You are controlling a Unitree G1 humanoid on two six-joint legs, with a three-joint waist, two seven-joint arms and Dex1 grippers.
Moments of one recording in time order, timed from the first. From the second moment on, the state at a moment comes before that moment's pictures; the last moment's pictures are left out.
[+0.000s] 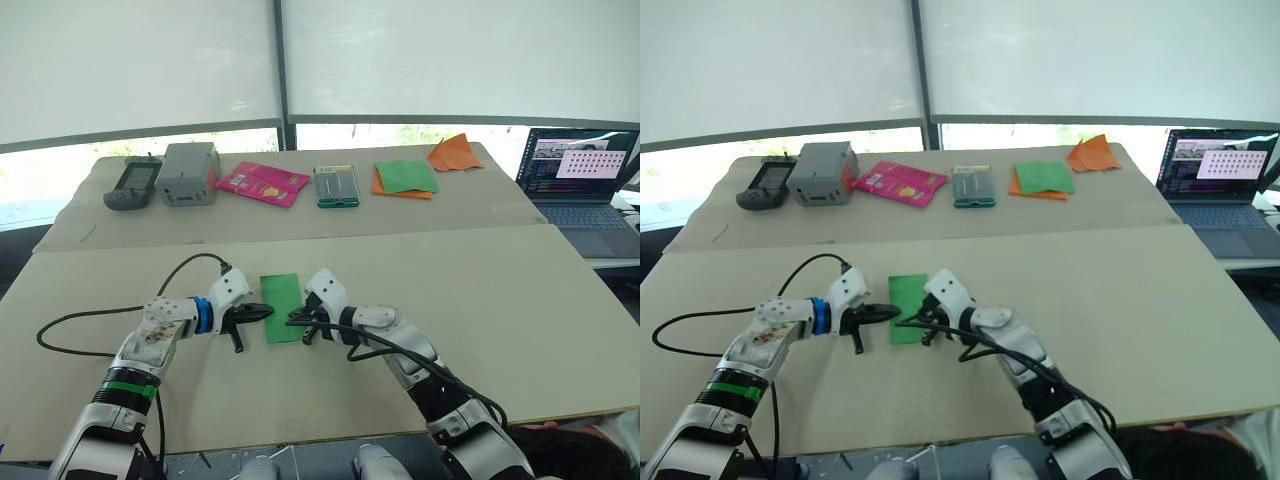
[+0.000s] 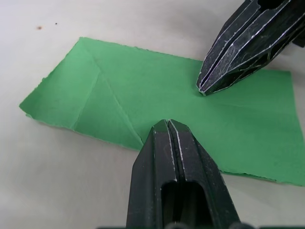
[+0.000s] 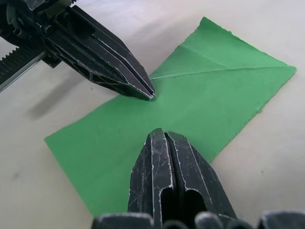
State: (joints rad) left arm -0.42 0.60 -0.15 0.36 -0.13 0.12 -1.06; right arm -0.51 -0.11 0.37 0.18 0.06 0.55 0.65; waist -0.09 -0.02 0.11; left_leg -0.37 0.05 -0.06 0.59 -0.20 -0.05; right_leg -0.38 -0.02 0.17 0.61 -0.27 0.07
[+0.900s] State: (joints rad) left arm -0.37 0.61 -0.17 0.29 -0.09 0.07 -1.06; right arm -0.91 -0.09 0.33 0.90 0.03 0.16 0.84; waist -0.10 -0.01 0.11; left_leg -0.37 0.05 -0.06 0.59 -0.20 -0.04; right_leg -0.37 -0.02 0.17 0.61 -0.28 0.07
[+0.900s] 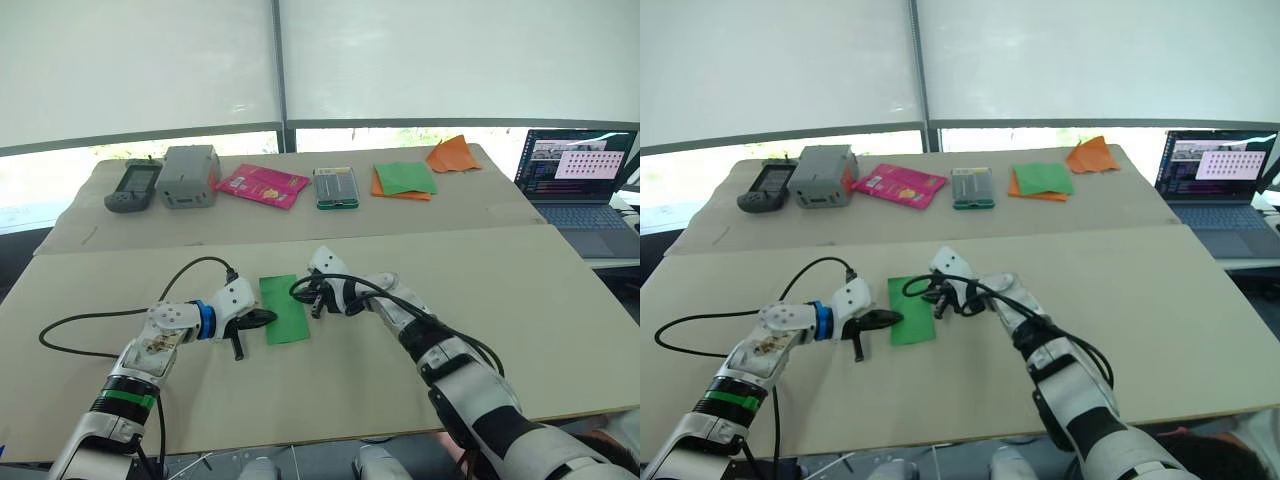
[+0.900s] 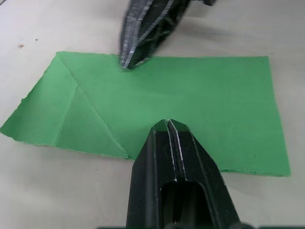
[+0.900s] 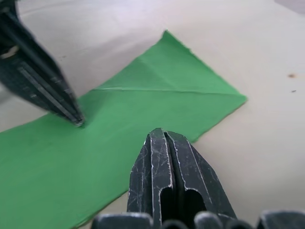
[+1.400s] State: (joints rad) left arm -0.34 0.62 -0.17 0.24 -0.09 0.09 -1.05; right arm -1.05 -0.02 0.24 1.20 -0.04 0.02 0.81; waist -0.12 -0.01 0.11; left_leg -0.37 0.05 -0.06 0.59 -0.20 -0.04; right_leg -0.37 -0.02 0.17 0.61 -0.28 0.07
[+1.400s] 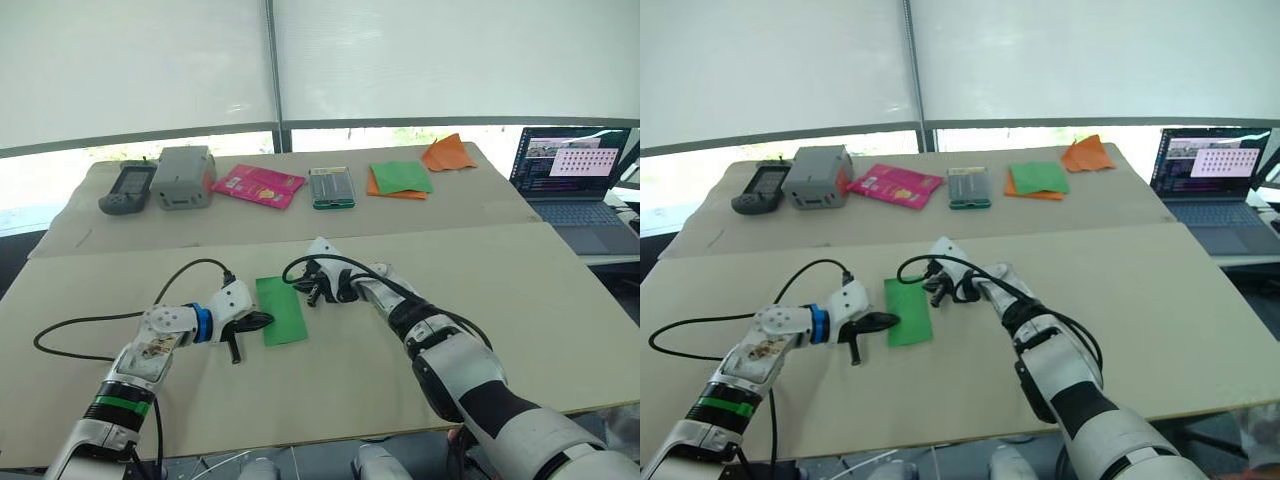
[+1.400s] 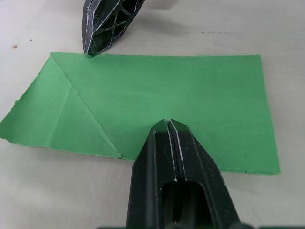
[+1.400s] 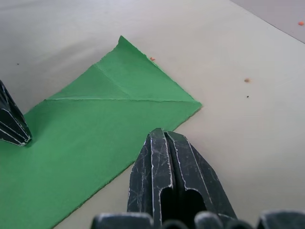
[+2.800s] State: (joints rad) left arm -0.38 0.62 -0.19 0.30 -0.09 0.07 -1.08; right arm -0.50 -0.18 0.34 0.27 -0.02 0.37 0.98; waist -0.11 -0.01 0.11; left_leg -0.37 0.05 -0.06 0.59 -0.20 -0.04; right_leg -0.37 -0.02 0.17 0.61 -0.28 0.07
